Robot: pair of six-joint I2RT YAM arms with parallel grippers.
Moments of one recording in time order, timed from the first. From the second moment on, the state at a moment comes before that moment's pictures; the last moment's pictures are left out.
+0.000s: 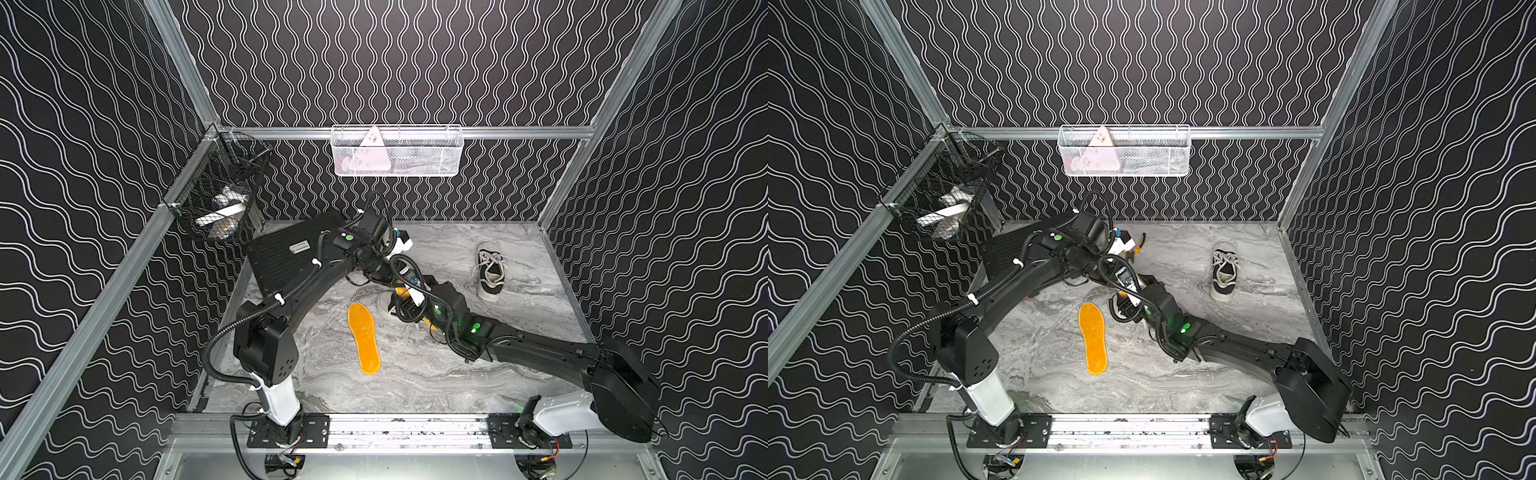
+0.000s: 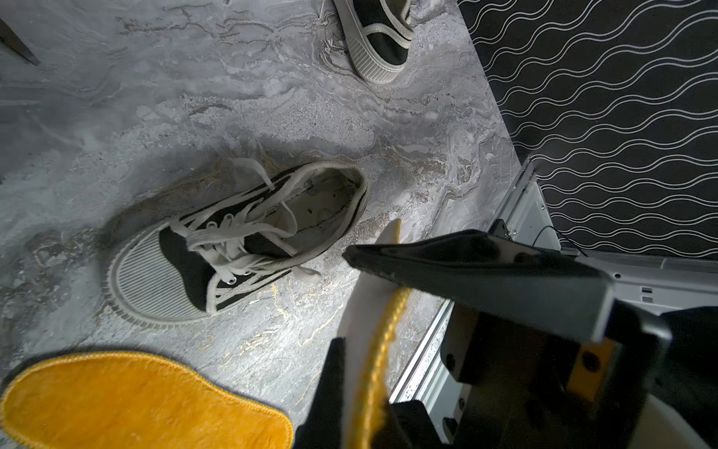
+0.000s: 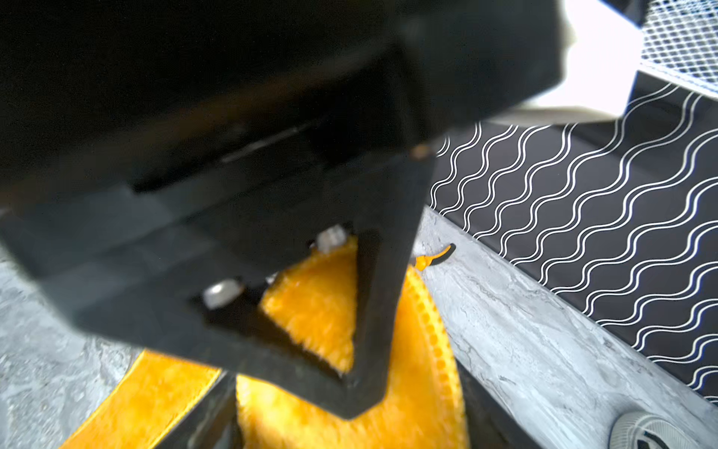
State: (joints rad) left arm -0.47 1.76 1.69 -0.99 0.58 -0.11; right arm 0.91 1.43 0.82 0.26 0.34 -0.18
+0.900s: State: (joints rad) left arm -0.50 1.69 1.69 -1.04 0.65 0.01; right arm 0.69 1.07 0.69 -0.03 -0.11 -0.04
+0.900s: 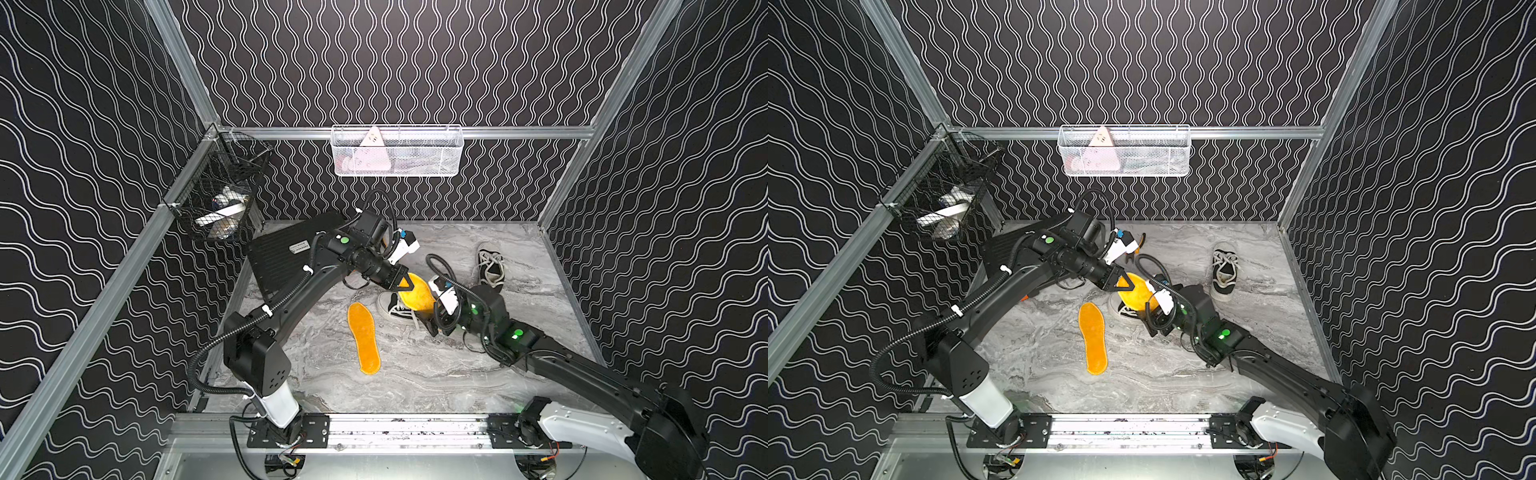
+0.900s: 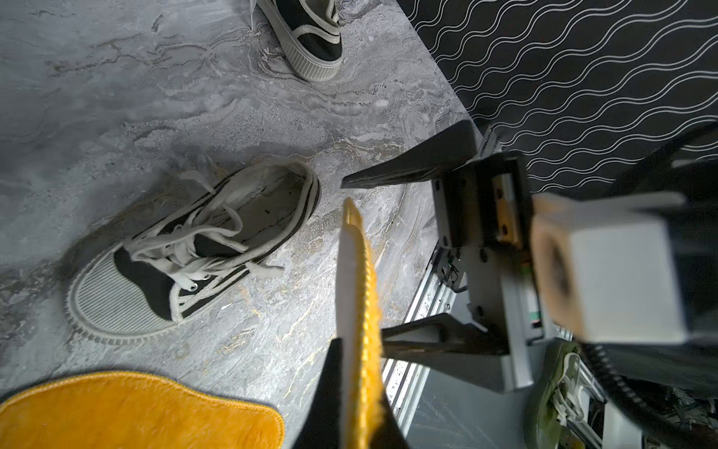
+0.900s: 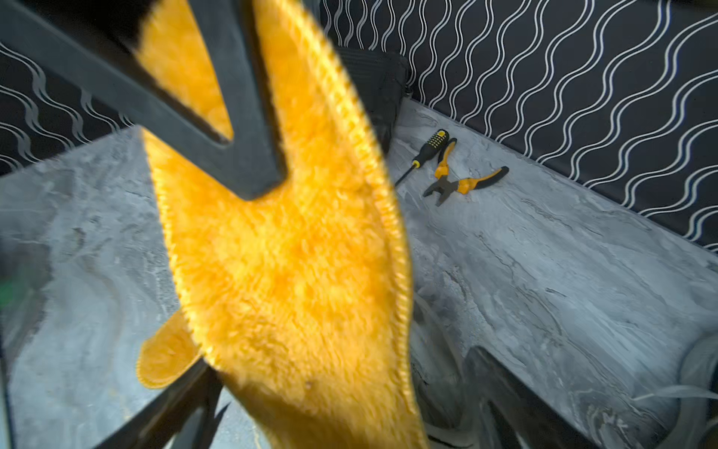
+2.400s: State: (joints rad) left arm -0.57 1.68 1.72 -1.11 0.68 0.26; right arm 0.43 1.20 0.81 0.01 -0.84 0.16
